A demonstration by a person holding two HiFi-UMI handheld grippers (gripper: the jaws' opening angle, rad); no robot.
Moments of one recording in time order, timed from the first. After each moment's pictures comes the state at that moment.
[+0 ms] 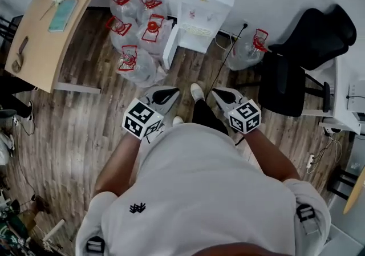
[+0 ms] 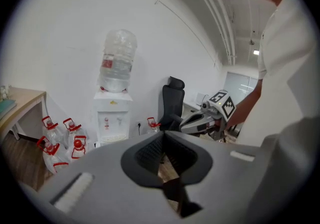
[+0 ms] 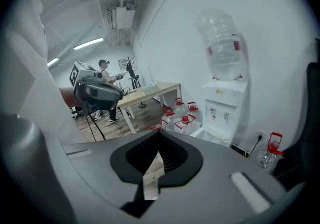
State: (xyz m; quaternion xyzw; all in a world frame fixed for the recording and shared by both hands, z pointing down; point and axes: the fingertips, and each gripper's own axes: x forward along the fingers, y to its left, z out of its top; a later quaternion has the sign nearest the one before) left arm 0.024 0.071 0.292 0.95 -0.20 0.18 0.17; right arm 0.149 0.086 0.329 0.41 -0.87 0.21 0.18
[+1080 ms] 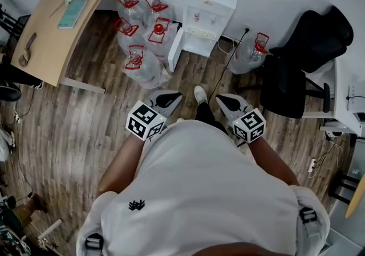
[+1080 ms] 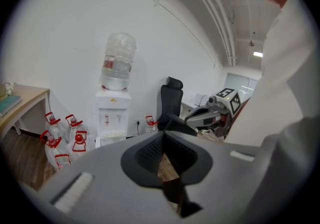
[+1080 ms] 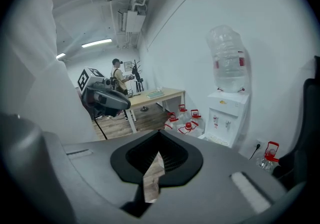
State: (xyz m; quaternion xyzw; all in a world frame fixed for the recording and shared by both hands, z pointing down) left arm 0.008 0.118 0.285 0.95 -0.20 0.18 0.17; right arm 0.132 0.141 0.289 0.41 -0.88 0.16 0.17
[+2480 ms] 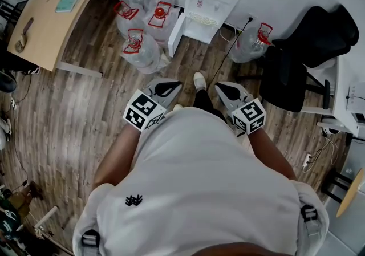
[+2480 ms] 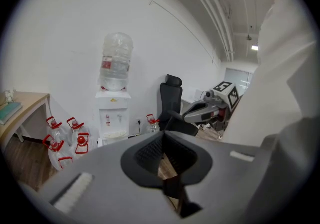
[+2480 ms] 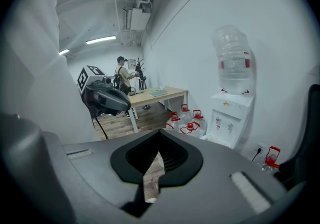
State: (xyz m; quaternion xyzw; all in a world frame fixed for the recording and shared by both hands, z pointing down) left arm 0.004 0.124 0.291 0.95 -0.20 0.20 0.15; right arm 0.123 0.137 0.289 0.39 -0.89 0.15 0.18
